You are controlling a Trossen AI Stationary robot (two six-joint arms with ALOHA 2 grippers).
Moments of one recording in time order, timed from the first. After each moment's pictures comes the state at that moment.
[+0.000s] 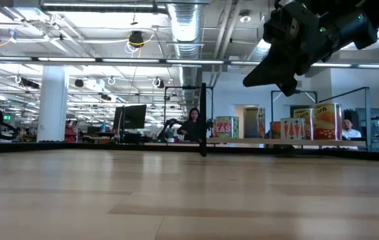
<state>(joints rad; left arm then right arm) -0.78 1.12 0.94 -0.94 0.05 -0.96 0.10 1.25 0.54 0.25 0.14 0.44</state>
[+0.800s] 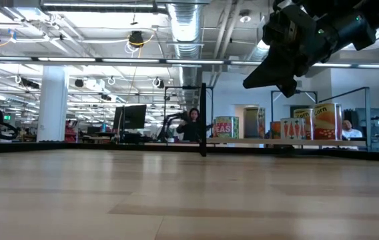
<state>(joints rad) -0.83 1.38 0.94 -0.82 0.13 -0.96 0.08 1.25 0.54 0.24 0.13 0.44</state>
